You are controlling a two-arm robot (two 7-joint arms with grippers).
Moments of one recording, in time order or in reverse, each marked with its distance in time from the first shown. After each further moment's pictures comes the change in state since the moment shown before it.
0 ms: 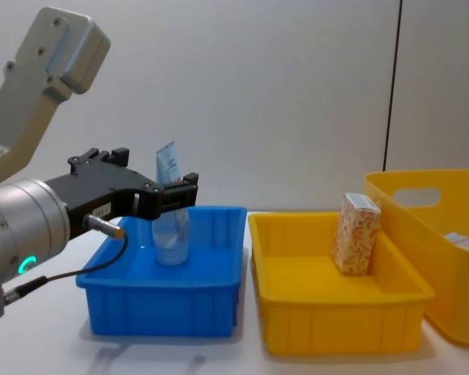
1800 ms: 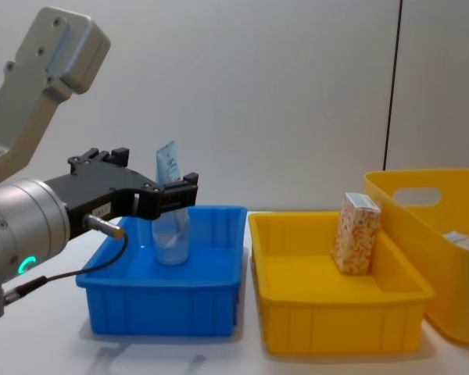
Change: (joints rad) left arm 0.000 0.000 0.000 0.000 0.000 0.000 0.000; right arm 0.037 0.000 -0.049 0.171 -0.116 0.226 -0.208
